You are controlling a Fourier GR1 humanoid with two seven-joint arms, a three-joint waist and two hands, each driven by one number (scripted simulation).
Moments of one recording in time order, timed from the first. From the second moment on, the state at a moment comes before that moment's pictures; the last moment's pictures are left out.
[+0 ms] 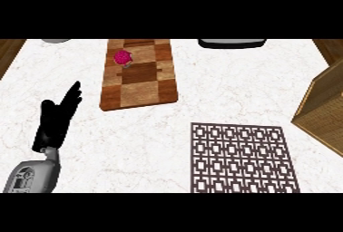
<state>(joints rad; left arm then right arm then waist) -0.18 0.21 0.08 -1.42 -0.12 -0.01 0.23 0.48 -1.25 -0.59 -2.27 -0.28 0.07 -0.07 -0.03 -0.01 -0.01</state>
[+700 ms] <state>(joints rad) -0.24 0.20 0.07 -1.38 -0.13 -0.03 0.22 0.23 -1.46 -0.56 -1.56 -0.23 0.30 -0.35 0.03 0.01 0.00</state>
